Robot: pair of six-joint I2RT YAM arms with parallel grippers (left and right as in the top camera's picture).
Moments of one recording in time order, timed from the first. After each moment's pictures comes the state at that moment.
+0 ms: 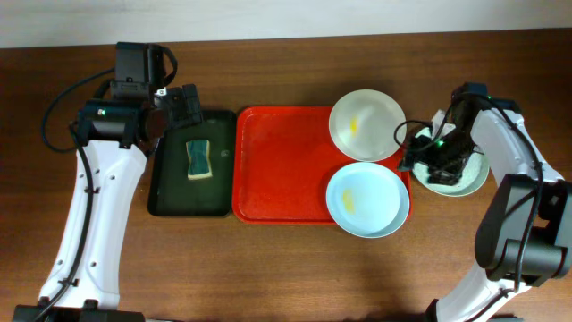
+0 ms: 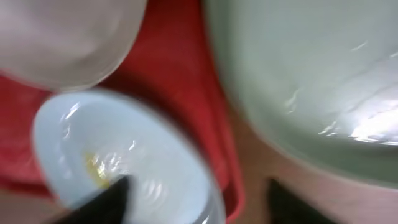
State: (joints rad) left arm -0.11 1.58 1.61 -0.98 -0.18 -0.23; right arm -0.19 1.92 1.39 -1.15 -0.34 0.09
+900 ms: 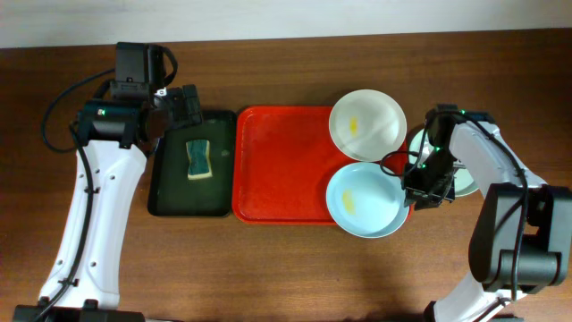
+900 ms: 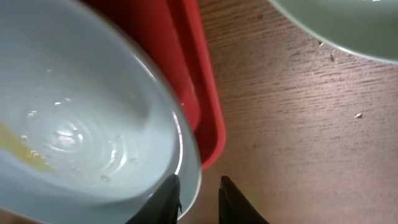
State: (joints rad) left arm -0.11 1.58 1.61 -0.98 -0.18 -0.23; right arm -0.09 1.86 1.25 -1.20 -0.15 0.18
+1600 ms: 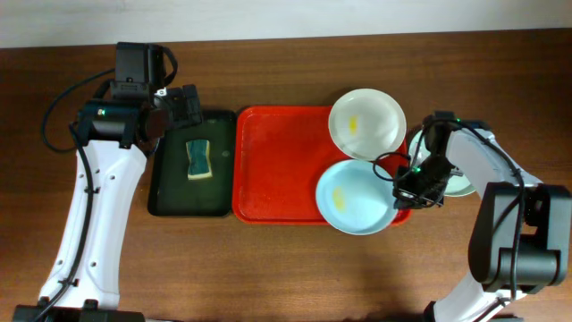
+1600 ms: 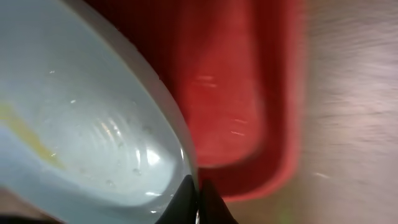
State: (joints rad) left arm -0.11 1.58 1.61 -0.98 -0.18 -0.23; right arm -0.08 1.86 1.18 -1.10 -0.32 0.19
